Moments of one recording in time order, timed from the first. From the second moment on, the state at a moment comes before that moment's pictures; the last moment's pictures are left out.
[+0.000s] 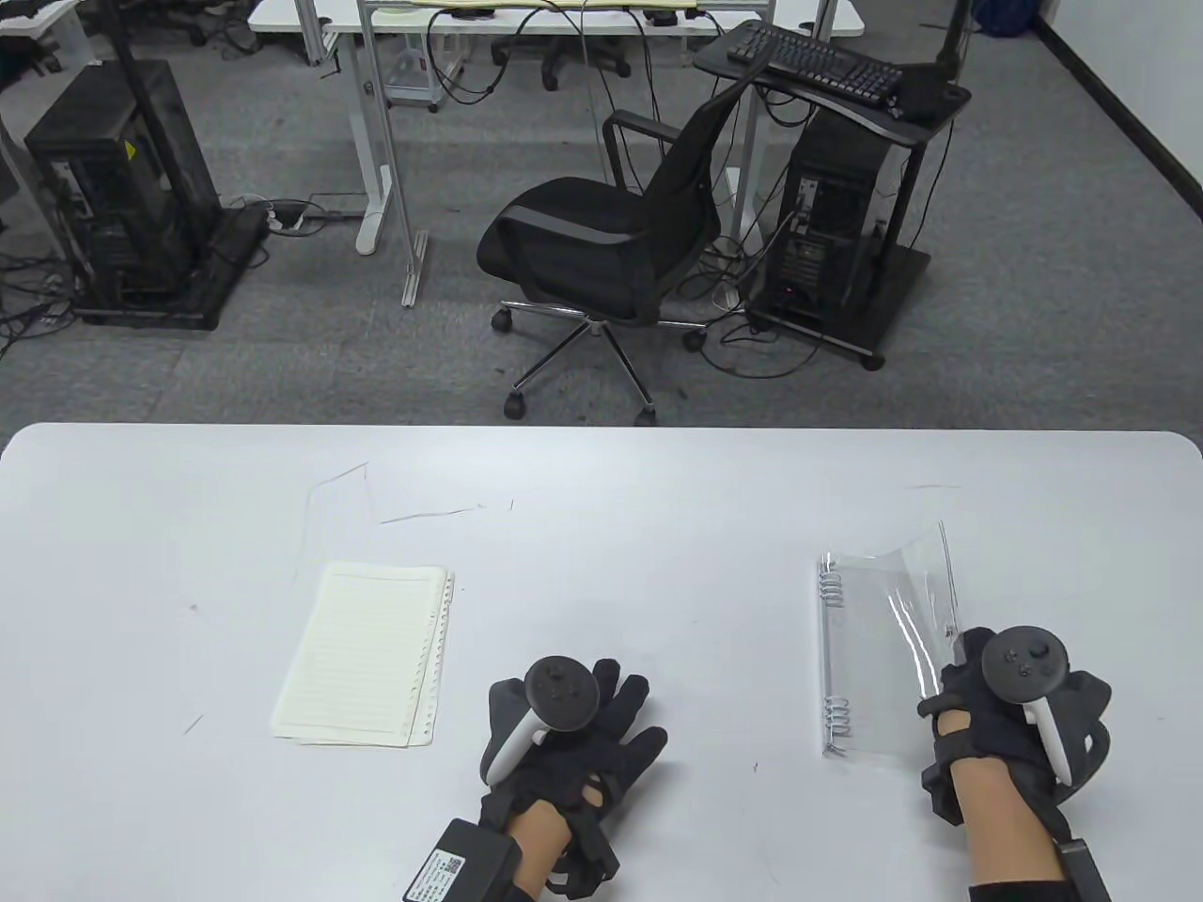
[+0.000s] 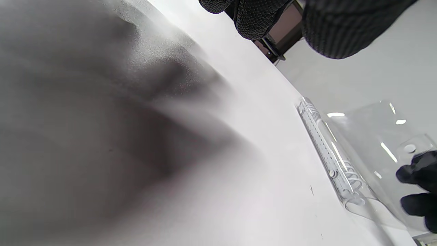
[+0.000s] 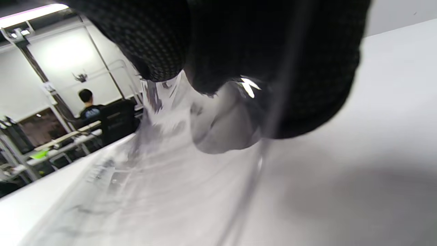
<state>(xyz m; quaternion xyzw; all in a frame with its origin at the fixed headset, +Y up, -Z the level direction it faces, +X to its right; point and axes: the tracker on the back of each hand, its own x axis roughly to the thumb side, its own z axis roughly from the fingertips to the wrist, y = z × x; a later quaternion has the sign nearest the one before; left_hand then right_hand) -0.069 -0.769 -0.352 -0.22 -0.08 0.34 0.91 0.353 -0.713 -0.361 -0.21 -0.07 0.95 0.24</state>
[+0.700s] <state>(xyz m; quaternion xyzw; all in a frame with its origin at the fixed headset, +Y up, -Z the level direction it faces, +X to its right) -0.064 -0.775 -0.354 -0.23 -0.09 0.33 0.91 0.262 -0.757 -0.362 -0.12 0.02 0.95 0.30</state>
